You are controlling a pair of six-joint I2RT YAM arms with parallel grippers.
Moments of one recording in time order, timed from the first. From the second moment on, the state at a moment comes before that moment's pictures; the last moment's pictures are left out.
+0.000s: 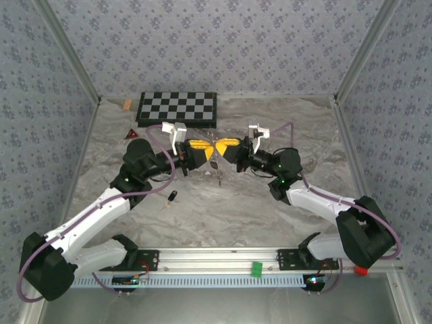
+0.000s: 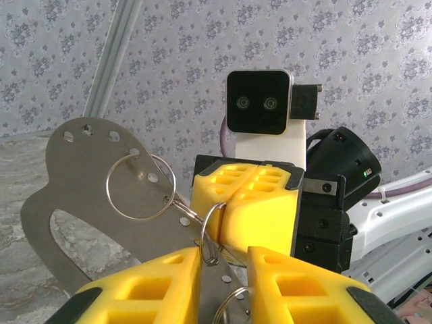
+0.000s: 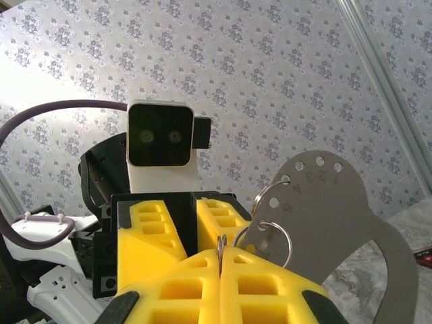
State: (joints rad) left arm -0.64 1.04 0.78 0.36 0.61 -0.53; right arm 0.61 1.32 0.64 1.15 -0.67 0.78
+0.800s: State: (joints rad) left arm -0.65 1.05 0.78 0.35 0.58 -0.54; right arm 0.61 1.34 0.64 1.18 -0.67 0.82
